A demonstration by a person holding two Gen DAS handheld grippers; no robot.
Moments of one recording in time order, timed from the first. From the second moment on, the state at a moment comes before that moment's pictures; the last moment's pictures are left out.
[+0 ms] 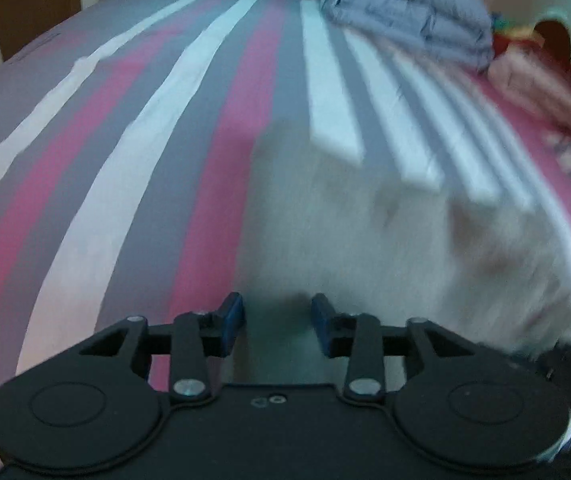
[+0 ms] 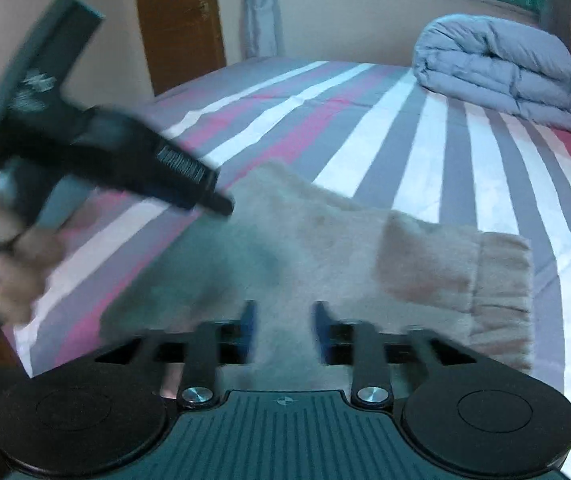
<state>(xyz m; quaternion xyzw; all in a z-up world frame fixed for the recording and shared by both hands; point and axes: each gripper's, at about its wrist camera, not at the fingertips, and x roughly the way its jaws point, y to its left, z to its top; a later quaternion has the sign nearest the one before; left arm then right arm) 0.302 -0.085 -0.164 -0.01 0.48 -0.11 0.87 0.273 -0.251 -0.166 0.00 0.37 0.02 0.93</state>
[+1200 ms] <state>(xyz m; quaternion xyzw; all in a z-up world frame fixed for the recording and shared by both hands) 0.319 -0.091 -0.184 -0.08 0.49 -0.13 0.86 0.273 -0.458 -0.206 0.41 0.38 0.01 0.83</state>
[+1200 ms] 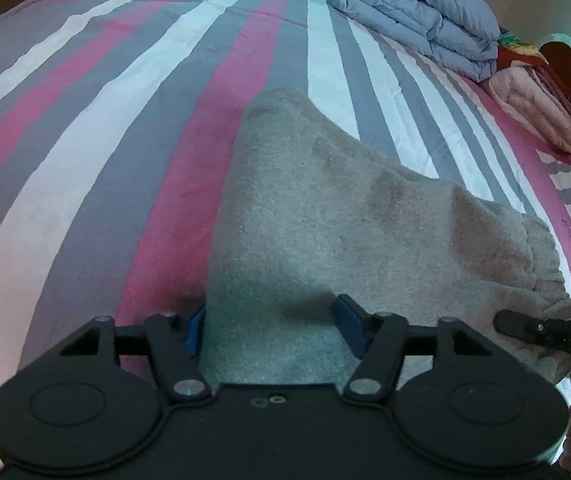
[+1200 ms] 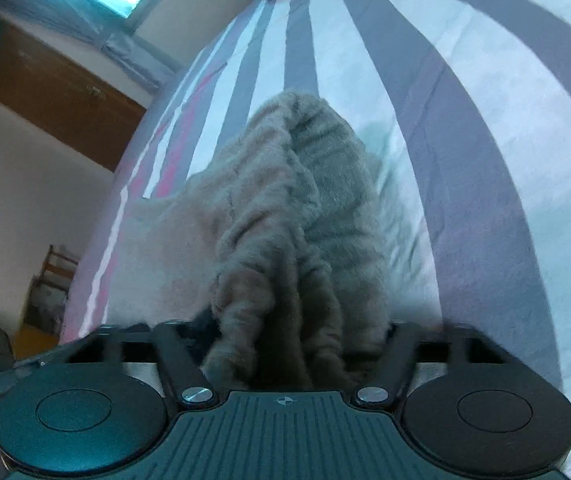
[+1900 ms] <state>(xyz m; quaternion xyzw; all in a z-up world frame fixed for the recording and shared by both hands) 0.328 -0.073 -0.149 -0.14 0.45 -0.13 0.87 0.270 -0.456 -0.171 0.42 0.30 0.06 0.85</state>
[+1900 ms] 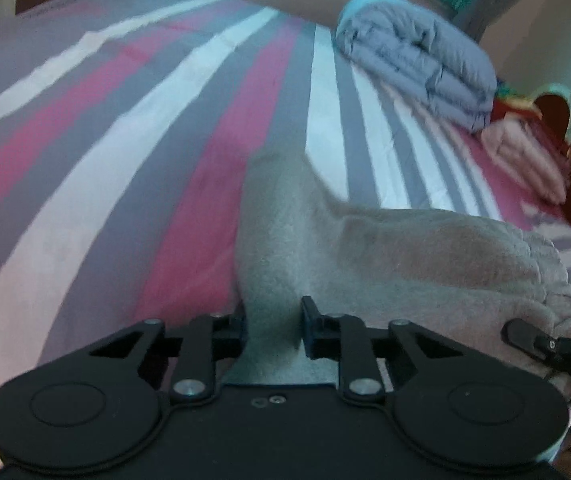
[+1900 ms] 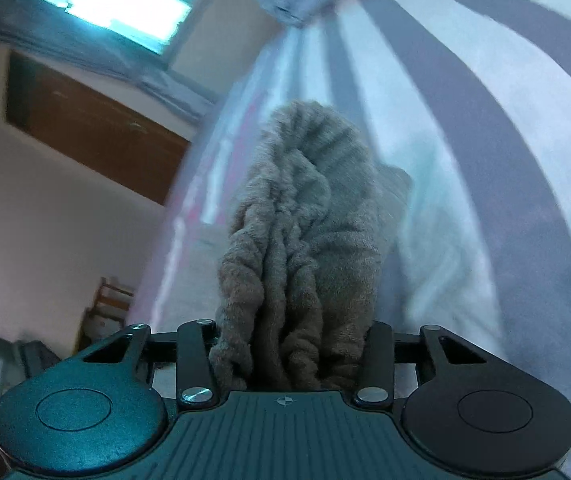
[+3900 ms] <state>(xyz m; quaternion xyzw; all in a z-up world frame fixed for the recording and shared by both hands) 0.073 -0.053 -0.013 0.03 0.33 -0.05 0.94 0.078 -0.225 -0.020 0.18 0.17 0.00 0.97</state>
